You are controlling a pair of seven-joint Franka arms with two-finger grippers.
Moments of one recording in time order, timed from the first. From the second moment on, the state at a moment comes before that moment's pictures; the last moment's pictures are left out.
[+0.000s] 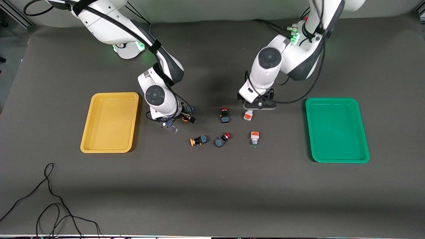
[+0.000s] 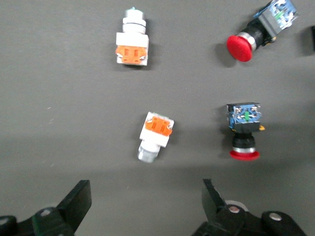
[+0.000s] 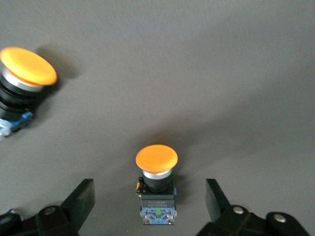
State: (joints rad) left arm -0.50 0.25 -0.19 -2.15 0.01 2.38 -0.67; right arm 0.38 0.49 0.24 -2.02 0.07 2.42 1.11
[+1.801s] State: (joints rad) left arm -0.47 0.46 -0.17 -2.00 0.10 2.44 -0.77; right arm 0.32 0.42 0.02 -1.70 0.10 2.01 0.80
